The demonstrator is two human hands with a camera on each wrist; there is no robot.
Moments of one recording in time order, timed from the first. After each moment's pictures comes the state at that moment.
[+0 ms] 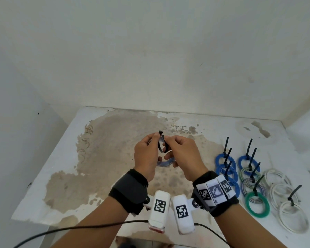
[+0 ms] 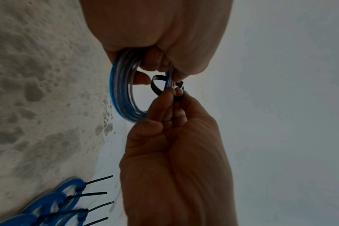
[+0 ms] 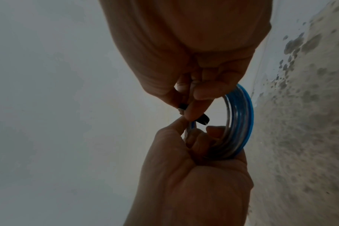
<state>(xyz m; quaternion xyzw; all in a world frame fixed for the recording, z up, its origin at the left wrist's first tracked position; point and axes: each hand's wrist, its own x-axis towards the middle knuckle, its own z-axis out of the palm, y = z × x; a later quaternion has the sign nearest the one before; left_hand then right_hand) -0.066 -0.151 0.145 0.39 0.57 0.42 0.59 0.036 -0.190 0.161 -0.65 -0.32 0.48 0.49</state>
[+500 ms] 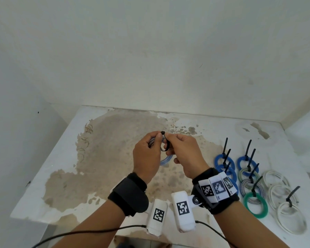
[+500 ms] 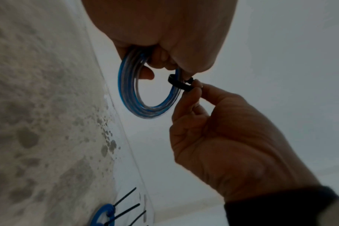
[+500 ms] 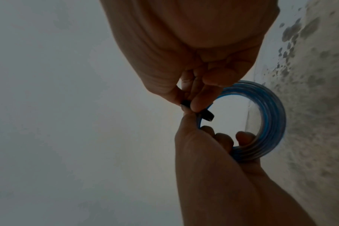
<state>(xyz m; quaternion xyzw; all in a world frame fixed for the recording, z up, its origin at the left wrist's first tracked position) -0.072 -0.157 0.130 0.55 0.52 0.47 0.46 0.038 -0.188 0.173 -0.66 -0.30 0.49 0.49</state>
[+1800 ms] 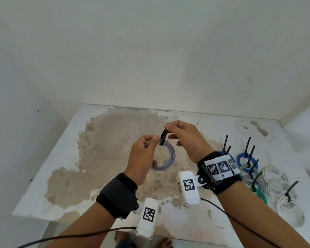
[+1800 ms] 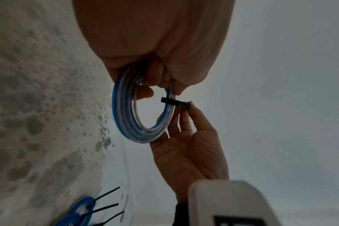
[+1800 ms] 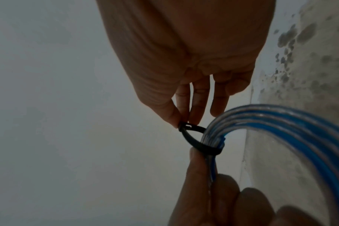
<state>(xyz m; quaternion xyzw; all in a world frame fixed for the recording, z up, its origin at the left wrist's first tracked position) -0.102 -0.165 0.146 0.48 0.53 0.38 0.59 0.051 -0.165 0.173 -0.62 -0.36 0.51 0.48</state>
